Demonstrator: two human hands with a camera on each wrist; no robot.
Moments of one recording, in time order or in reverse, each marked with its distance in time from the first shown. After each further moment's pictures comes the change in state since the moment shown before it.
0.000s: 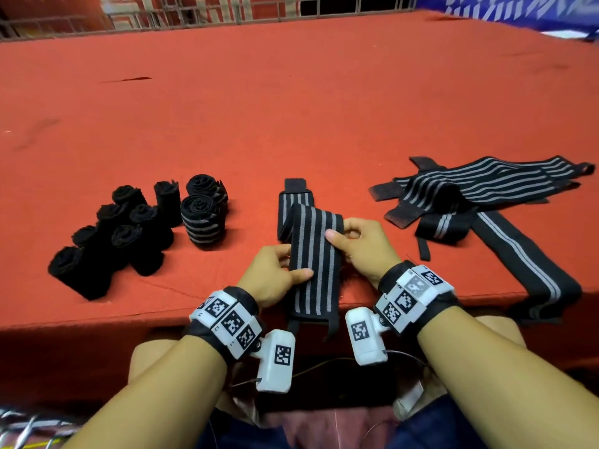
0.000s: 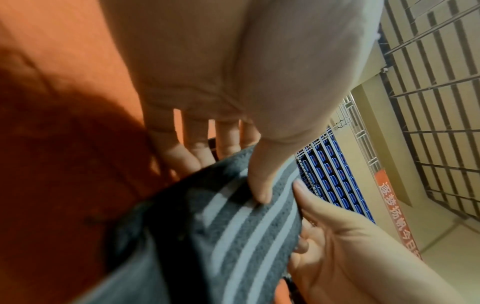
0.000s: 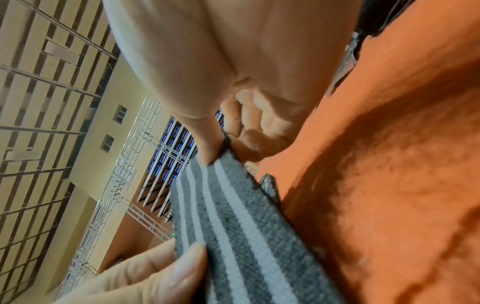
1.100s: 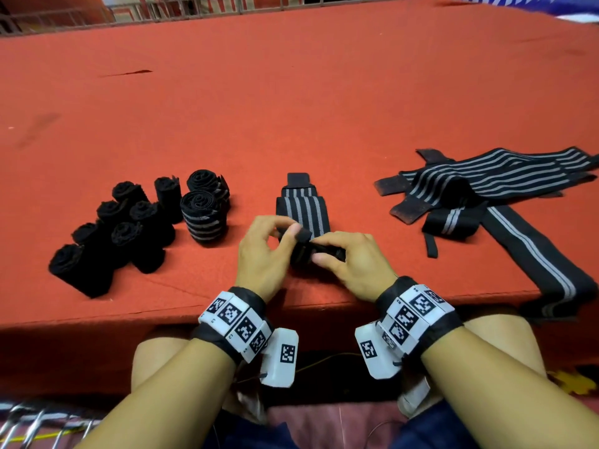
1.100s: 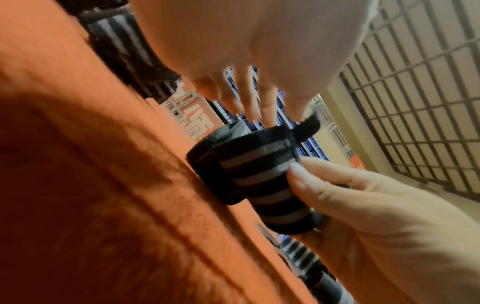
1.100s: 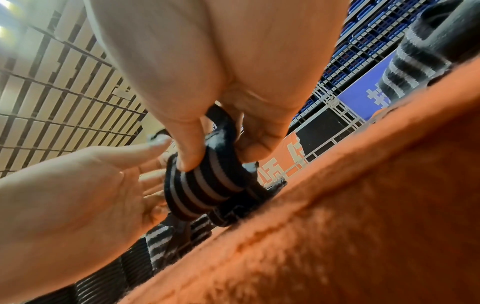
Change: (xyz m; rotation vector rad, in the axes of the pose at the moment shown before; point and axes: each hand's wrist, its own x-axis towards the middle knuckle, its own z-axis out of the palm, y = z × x) left_hand 0.005 0.004 -0.001 0.252 0.481 0.420; right_hand -0.014 0.010 0.007 -0.513 -0.169 -0.456
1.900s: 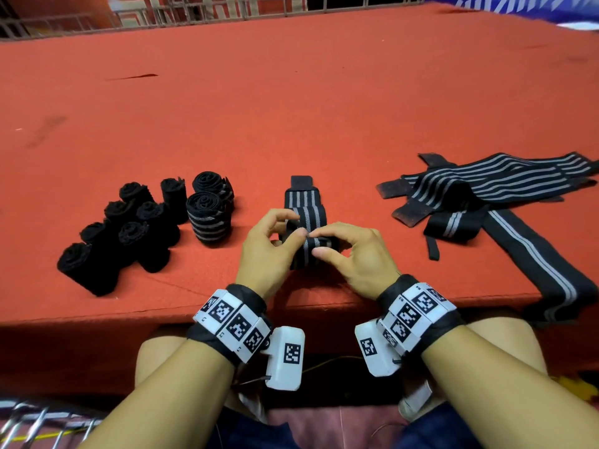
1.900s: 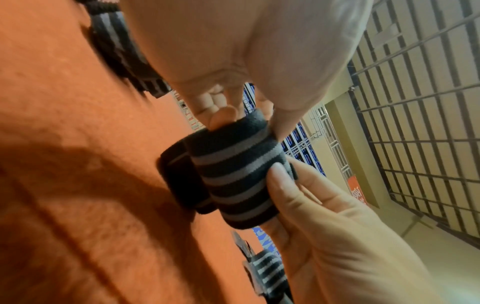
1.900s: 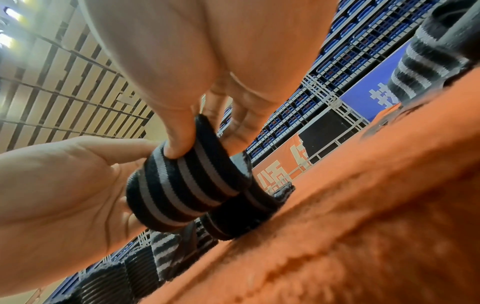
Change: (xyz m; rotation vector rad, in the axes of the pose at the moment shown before) left_hand -0.003 0.024 -0.012 -0.223 -0.084 -0.165; right_hand 0.002 -0.005 -0.002 0.111 0.121 -0.116
